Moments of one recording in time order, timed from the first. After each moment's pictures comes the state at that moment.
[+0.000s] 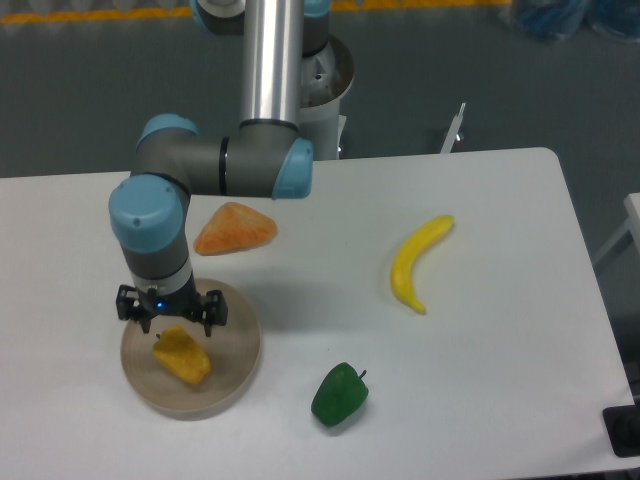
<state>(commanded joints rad) 1.71 -2.08 -1.46 -1.04 1.52 -0.07</state>
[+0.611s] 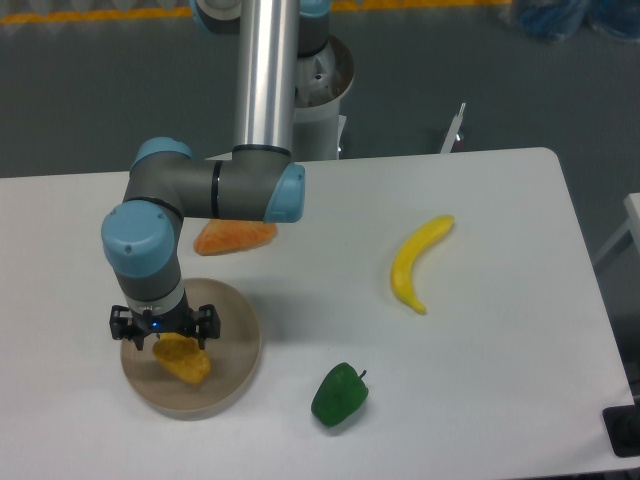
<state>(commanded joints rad) 1.70 -2.11 -1.46 -1.04 1.52 -0.12</state>
